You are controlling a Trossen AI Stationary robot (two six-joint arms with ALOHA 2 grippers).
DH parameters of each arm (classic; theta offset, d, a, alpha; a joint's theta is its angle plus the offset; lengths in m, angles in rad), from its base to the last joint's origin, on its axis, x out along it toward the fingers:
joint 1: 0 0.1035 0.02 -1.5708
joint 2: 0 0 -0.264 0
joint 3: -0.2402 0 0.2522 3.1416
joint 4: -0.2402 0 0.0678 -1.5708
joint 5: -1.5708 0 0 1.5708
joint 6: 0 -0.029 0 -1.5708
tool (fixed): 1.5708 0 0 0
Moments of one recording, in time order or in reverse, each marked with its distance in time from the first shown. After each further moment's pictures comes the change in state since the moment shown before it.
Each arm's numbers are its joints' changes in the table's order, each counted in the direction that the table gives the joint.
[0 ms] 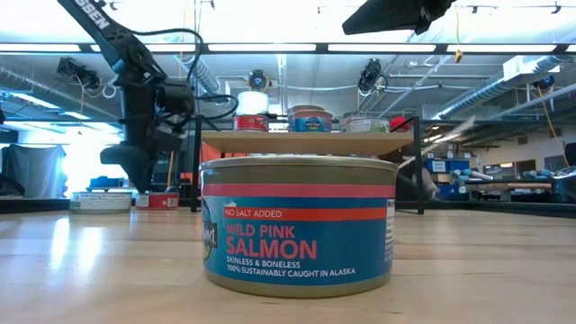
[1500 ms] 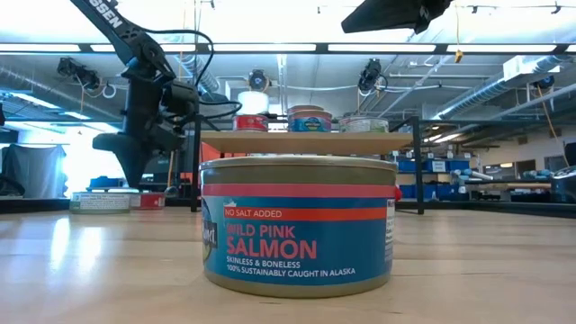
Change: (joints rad) left arm -0.003 0.055 -0.113 -0.231 -0.009 -0.023; right arm 0.000 0.000 0.000 0.012 0.001 0.010
